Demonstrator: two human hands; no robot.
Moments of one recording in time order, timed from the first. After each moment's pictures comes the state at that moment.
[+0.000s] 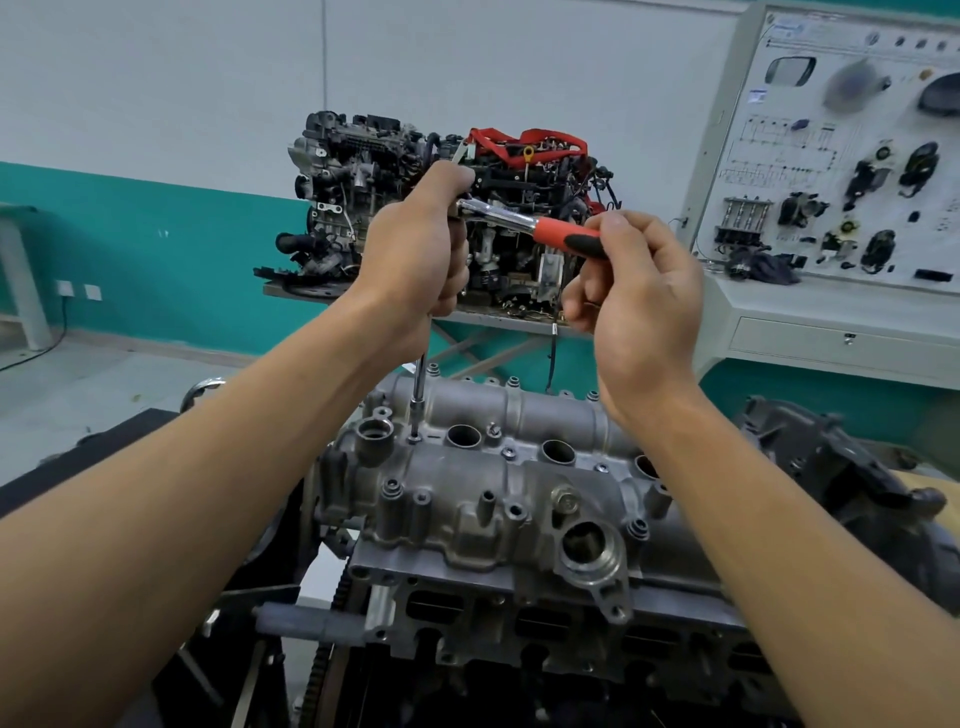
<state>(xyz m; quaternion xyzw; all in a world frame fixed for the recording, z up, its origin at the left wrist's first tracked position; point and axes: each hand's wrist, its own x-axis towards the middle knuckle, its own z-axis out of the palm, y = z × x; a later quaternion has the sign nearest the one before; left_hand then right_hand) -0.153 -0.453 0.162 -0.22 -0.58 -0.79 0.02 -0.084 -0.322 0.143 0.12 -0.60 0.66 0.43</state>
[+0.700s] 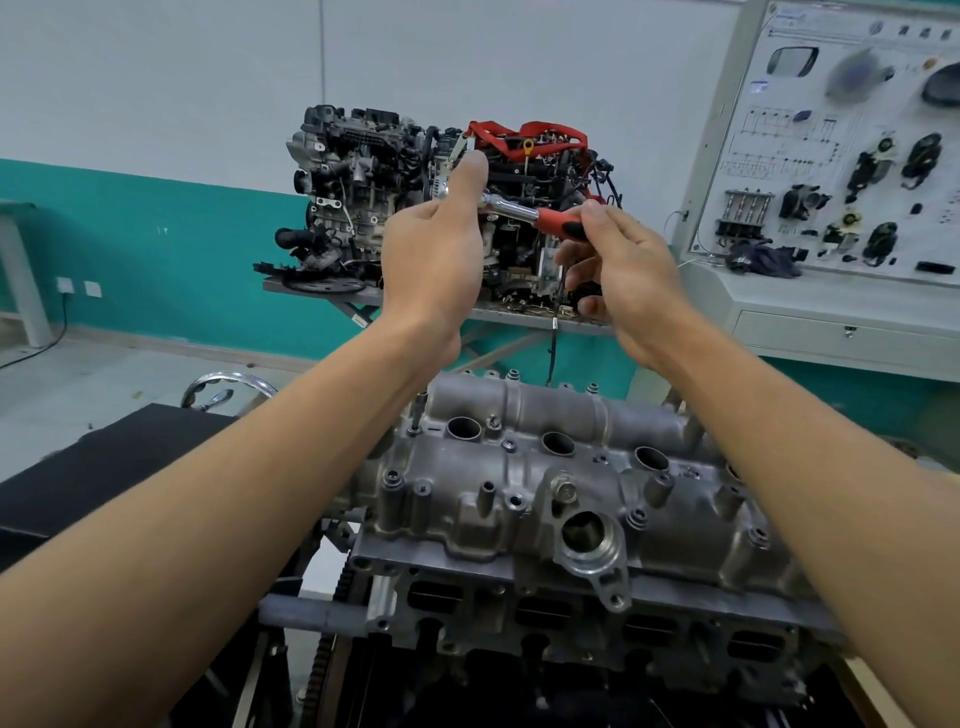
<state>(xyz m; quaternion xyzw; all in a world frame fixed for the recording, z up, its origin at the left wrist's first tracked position) -0.148 -0.433 0.154 -0.17 -0.57 -0.79 0.13 -0.123 -0.277 0.157 0.04 -0.75 0.59 0.31</state>
